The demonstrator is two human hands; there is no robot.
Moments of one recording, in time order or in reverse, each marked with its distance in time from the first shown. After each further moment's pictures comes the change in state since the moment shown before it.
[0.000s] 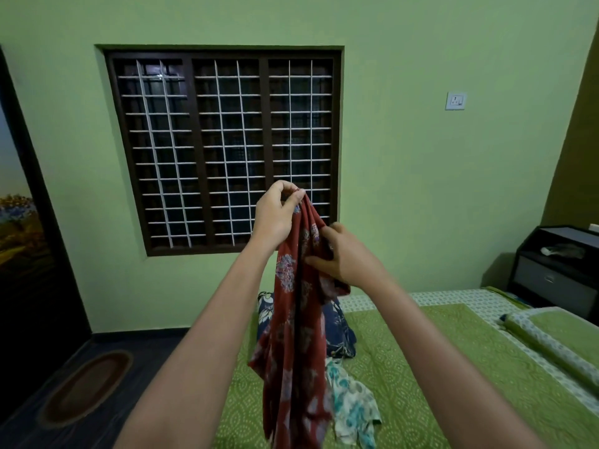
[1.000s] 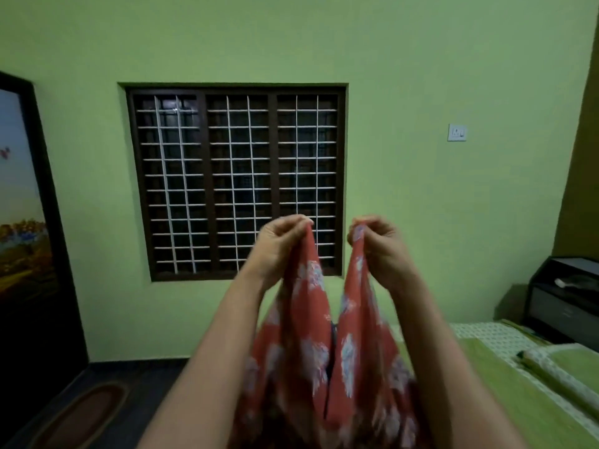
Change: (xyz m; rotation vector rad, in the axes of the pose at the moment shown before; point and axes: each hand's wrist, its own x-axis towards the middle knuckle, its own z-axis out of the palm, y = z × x) left_hand -0.007 0.017 -0.022 -0.760 -0.302 -0.175; right_hand 0.019 0.010 -0.052 1.469 0.199 -0.166
